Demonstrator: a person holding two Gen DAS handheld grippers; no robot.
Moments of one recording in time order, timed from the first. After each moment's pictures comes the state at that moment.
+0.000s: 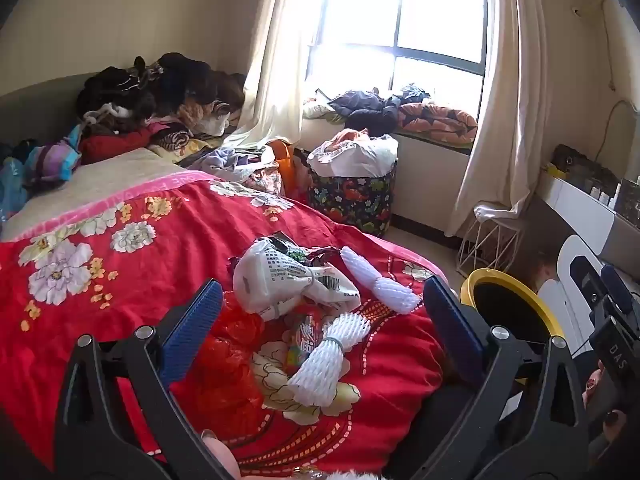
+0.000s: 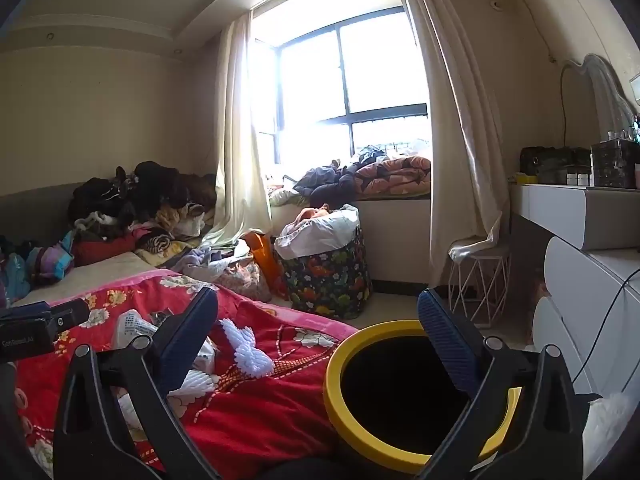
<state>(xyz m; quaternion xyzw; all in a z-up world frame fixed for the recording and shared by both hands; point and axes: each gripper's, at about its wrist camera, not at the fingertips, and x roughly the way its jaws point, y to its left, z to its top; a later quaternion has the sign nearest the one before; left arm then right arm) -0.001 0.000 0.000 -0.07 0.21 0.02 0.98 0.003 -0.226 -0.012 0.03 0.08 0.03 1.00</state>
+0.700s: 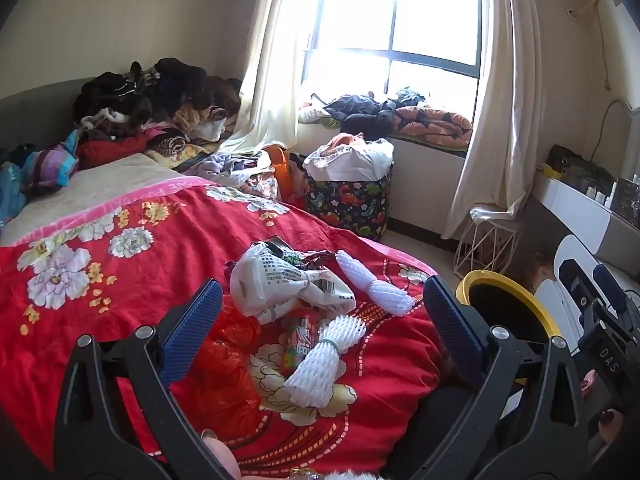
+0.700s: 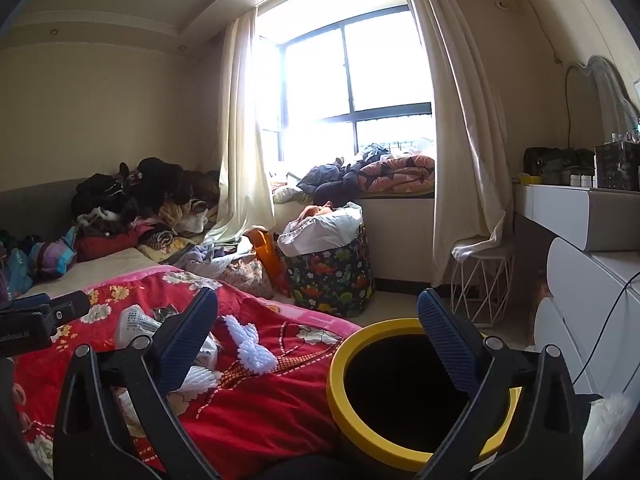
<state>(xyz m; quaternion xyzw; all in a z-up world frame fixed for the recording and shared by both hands) 0.001 -0.002 0.006 -0.07 0.20 0.01 0.98 0.007 -0.222 -0.016 0.03 0.08 0.04 1.00</state>
